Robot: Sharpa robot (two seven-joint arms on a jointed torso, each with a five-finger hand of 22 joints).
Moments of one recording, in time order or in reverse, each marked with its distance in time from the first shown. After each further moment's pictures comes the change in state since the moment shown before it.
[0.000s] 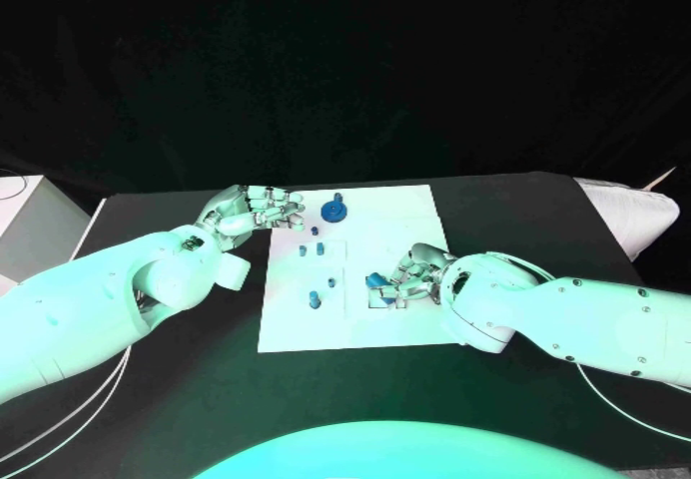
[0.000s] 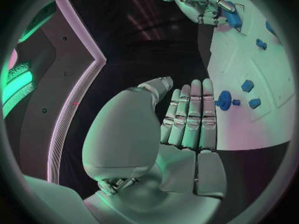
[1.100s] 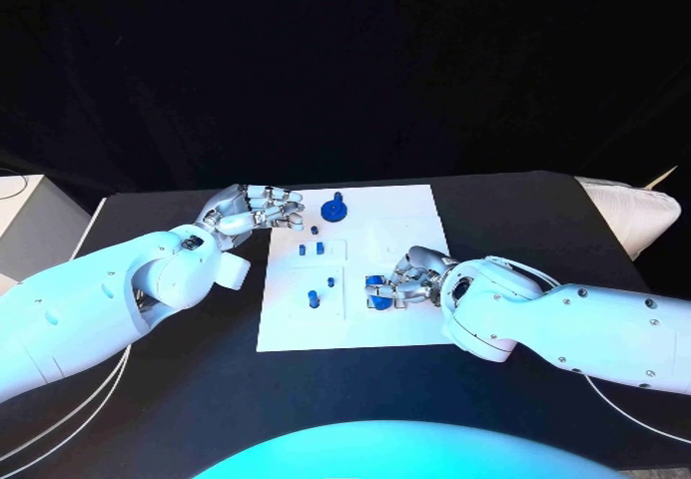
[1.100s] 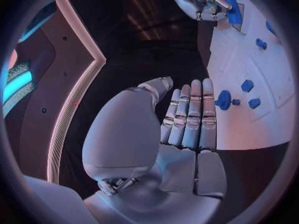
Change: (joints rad) left arm 0.000 -0.002 0.000 -0.001 0.002 0.000 0.000; left_hand 0.000 0.000 0.000 0.000 0.000 0.000 0.000 0.000 0.000 0.004 0.003 0.000 0.000 0.000 0.000 0.000 0.001 0.000 0.004 0.004 0.000 0.000; right arm -0.009 -0.018 -0.003 0.044 -0.083 0.005 0.012; right_hand -0.145 0.009 -0.051 0.001 -0.074 0.033 -0.019 0.035 0.010 0.004 -0.011 0.000 0.000 0.003 -0.011 0.000 0.000 0.000 0.000 -0.007 0.004 0.001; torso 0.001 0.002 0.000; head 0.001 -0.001
